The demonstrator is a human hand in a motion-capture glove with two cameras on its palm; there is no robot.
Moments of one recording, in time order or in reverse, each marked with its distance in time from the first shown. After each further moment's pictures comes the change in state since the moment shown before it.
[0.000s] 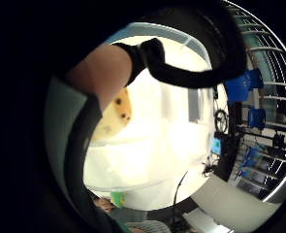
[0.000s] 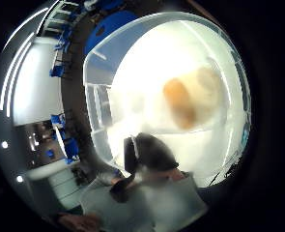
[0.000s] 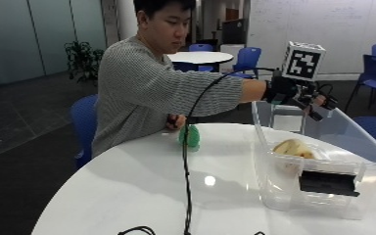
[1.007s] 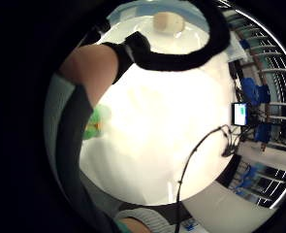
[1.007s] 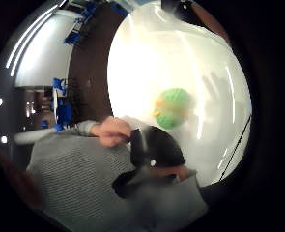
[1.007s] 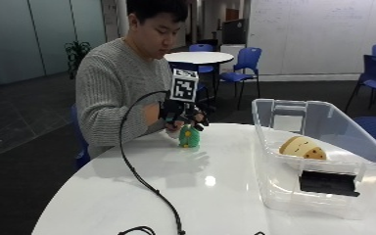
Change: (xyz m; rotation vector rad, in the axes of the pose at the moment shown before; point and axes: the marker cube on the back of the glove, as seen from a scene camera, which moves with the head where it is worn) arm -0.035 0.326 0.139 -0.018 0.049 -0.254
